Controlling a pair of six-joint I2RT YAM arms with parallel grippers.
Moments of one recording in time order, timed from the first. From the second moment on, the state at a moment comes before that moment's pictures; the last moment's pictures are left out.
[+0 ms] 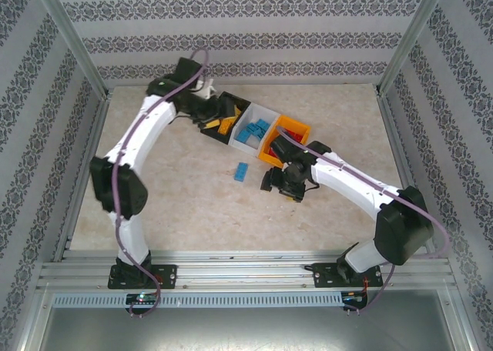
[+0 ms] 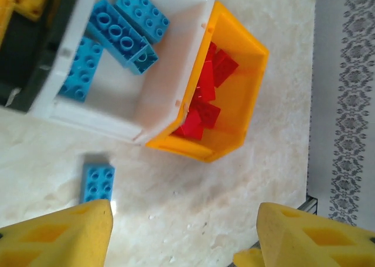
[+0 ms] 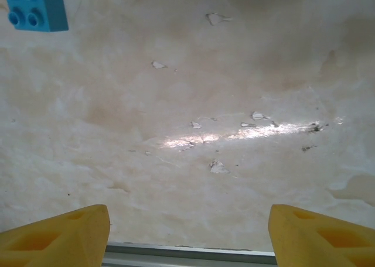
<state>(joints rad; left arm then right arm) -0.27 1.86 1.91 -1.04 0.52 -0.50 0.63 1.50 1.14 -0.99 -0.19 0.93</state>
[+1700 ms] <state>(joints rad) -0.17 1.01 0.88 -0.99 0.51 -0.33 0.69 2.28 2.03 -1.23 -0.12 0.91</state>
